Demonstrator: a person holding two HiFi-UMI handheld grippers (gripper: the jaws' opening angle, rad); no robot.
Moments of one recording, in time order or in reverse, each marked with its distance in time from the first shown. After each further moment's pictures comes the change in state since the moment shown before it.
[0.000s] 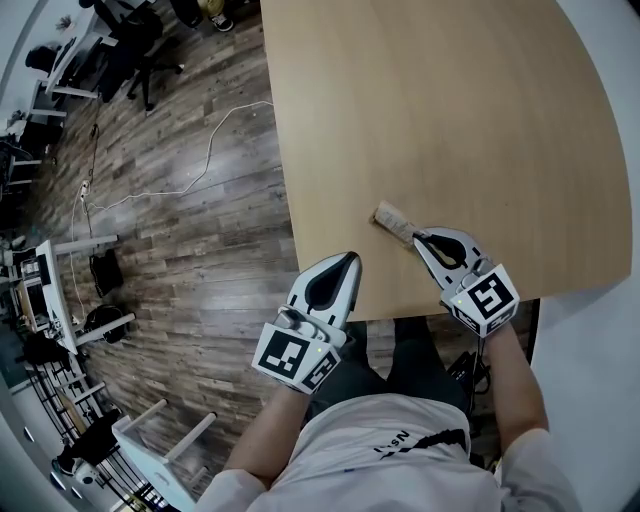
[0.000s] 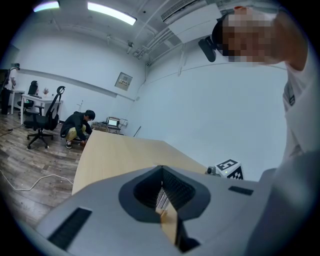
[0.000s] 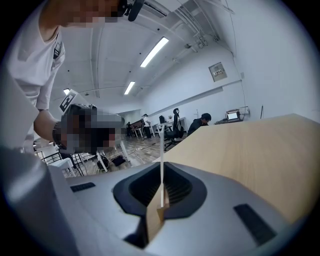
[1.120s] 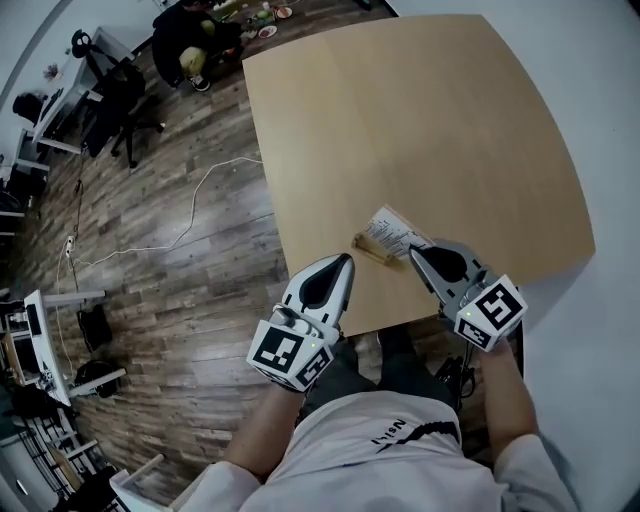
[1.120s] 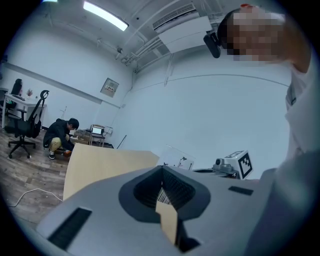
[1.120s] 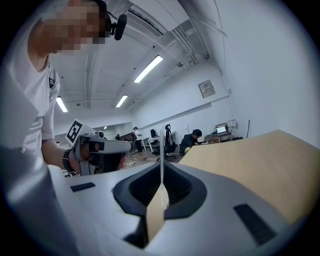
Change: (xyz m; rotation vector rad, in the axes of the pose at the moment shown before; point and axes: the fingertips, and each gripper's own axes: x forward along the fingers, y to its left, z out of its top) left arm -0.025 -0.047 0.087 0.059 -0.090 -0.184; right arm -0.079 0.039 0.137 0.027 -0.150 -0.138
